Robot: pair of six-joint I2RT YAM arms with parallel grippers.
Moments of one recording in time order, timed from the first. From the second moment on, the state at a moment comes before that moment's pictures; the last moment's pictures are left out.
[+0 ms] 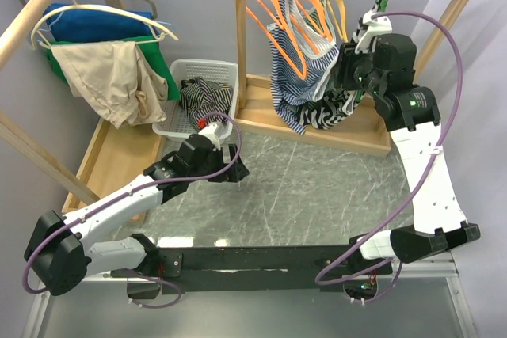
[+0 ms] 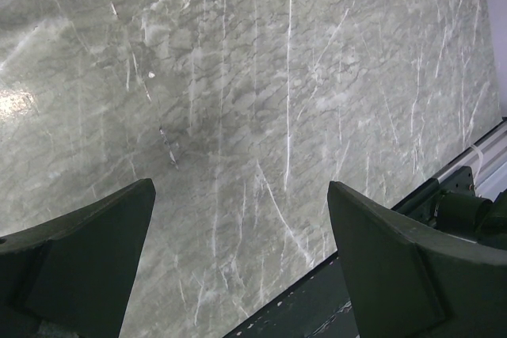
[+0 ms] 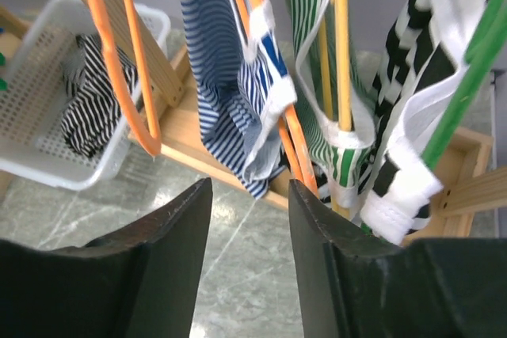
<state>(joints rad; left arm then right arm) -0.72 1.14 0.77 -0.23 0.06 -0.64 0.23 1.35 1.81 -0.80 0.01 0.08</state>
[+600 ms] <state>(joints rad) -0.72 1.14 0.76 -0.21 0.06 -0.64 0.23 1.48 1.89 -0.80 0.02 0.07</state>
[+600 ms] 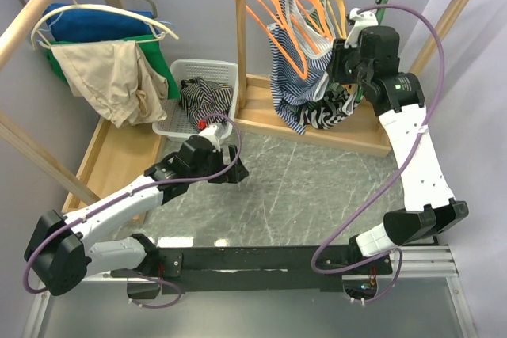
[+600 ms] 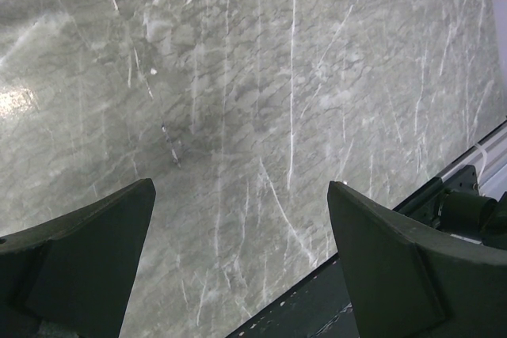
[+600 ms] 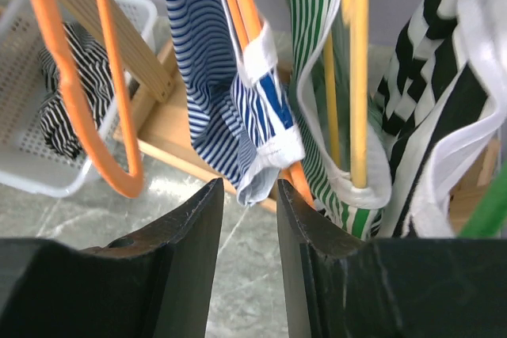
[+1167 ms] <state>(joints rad) -0.72 1.19 0.76 -0.20 0.07 -0.64 0.22 1.44 1.88 -0.80 0.03 0.06</state>
